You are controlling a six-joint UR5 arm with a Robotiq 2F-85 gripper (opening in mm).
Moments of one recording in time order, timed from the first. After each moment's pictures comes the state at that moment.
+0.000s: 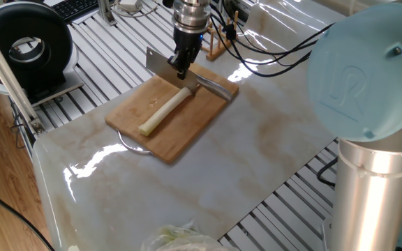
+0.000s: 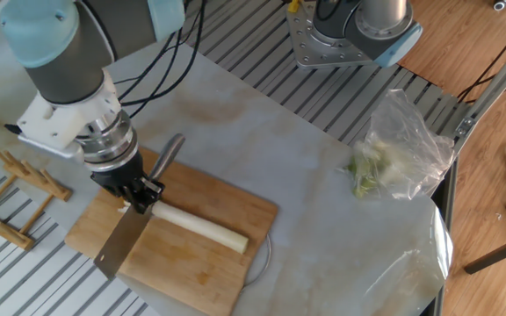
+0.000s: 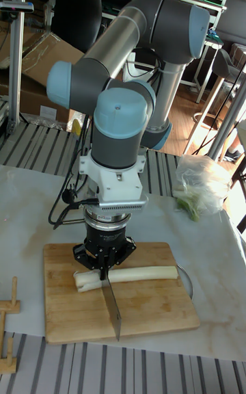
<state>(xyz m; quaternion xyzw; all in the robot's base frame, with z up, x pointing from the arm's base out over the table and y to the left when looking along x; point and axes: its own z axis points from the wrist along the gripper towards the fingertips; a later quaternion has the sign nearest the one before) 0.649 -0.020 0.057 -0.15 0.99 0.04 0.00</state>
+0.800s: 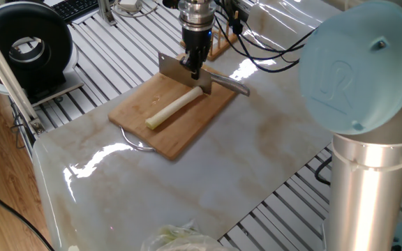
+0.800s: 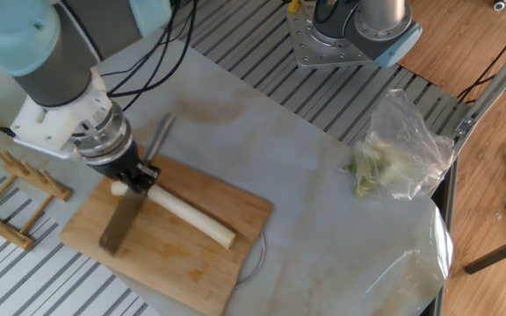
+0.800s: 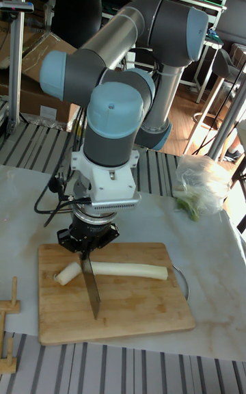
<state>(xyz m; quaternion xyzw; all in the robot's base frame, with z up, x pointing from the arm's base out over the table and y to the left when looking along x) 0.630 -0.042 0.071 -0.16 0.99 0.03 -0.05</state>
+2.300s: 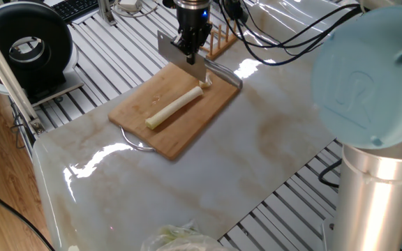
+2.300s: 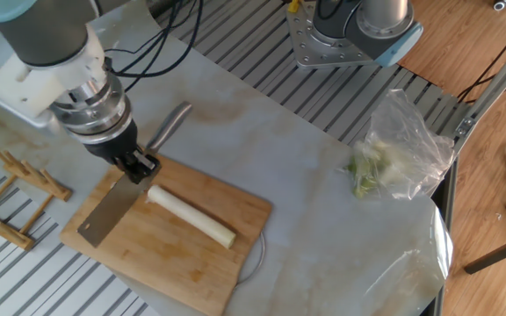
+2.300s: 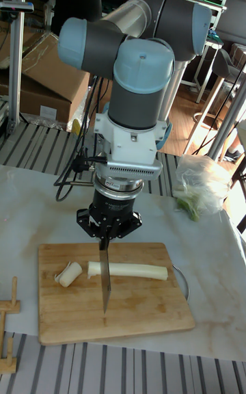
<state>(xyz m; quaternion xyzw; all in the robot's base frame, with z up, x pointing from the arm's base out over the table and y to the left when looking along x) 0.642 -0.009 0.127 -0.05 1.00 0.03 0.00</state>
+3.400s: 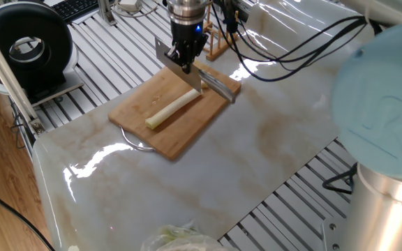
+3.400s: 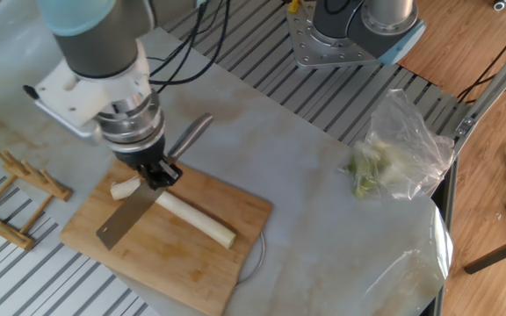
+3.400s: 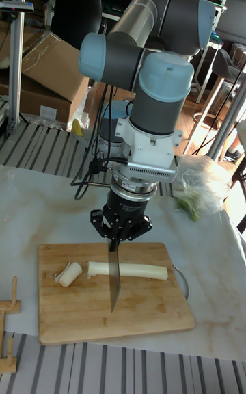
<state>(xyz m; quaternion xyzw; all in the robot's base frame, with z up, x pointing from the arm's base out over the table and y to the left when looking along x) 0.624 0.015 0.109 -0.03 1.00 0.01 0.01</state>
